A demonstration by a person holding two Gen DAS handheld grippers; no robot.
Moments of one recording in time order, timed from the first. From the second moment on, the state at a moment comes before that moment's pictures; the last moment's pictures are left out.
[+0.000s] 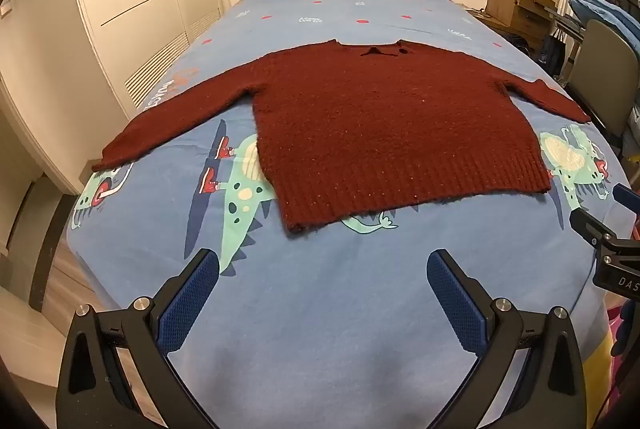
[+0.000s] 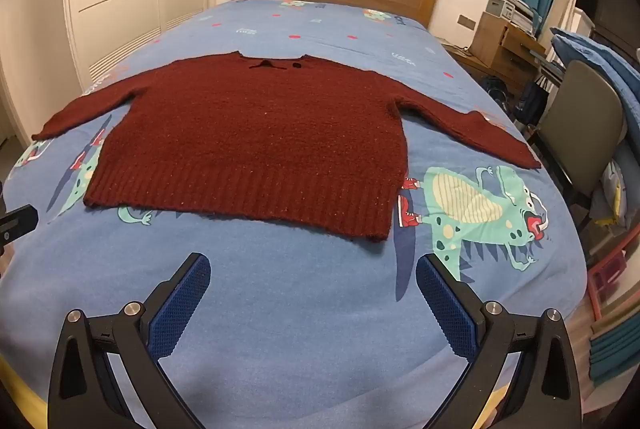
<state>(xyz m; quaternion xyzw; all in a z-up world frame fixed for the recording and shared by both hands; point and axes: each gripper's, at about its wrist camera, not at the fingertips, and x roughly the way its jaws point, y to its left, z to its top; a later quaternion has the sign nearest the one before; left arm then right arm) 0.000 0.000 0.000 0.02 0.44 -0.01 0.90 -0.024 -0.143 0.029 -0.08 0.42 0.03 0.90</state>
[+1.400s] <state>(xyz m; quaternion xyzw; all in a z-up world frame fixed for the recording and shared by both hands) 0.000 0.001 -0.002 0.02 0.45 -0.02 0.89 -0.027 -0.146 0.027 -0.07 0.42 0.03 0.90</state>
